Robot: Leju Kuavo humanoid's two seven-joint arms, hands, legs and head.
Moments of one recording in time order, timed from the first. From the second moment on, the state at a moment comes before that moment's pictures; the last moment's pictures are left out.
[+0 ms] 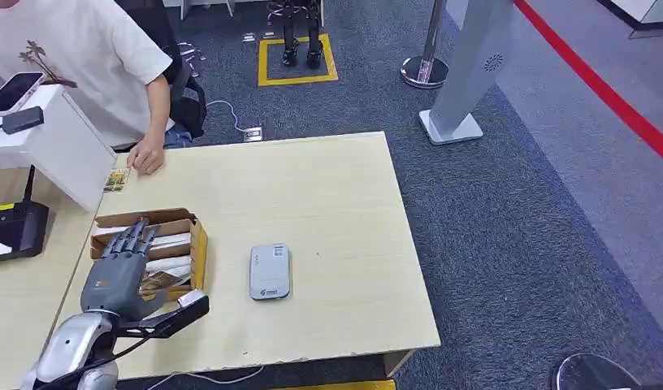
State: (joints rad) left arm -0.03 0.19 -0.15 -1.72 -1.36 -0.24 0.10; right arm -0.13 0.01 1.56 -0.07 -1.33 -0.26 0.21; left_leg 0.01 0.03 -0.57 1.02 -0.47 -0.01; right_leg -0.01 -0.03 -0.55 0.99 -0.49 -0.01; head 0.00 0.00
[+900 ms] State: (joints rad) left arm -0.02 0.16 -0.15 -1.68 -1.34 -0.27 0.09; right arm -0.13 0.01 1.56 -0.07 -1.33 -0.27 0.21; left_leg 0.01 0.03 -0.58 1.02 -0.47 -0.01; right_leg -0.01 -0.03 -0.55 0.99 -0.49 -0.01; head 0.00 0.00
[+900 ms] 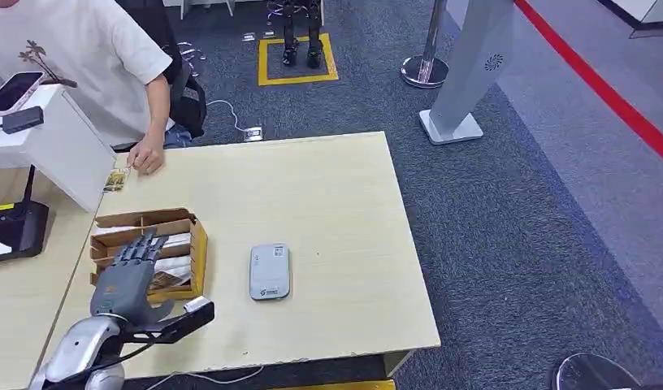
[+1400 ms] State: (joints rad) left arm -0.01 0.15 -0.15 -1.68 -1.34 -0.27 0.09; right arm -0.13 0.01 1.56 -0.07 -1.33 -0.27 0.21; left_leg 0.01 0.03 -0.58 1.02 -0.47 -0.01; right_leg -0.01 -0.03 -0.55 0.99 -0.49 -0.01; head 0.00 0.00
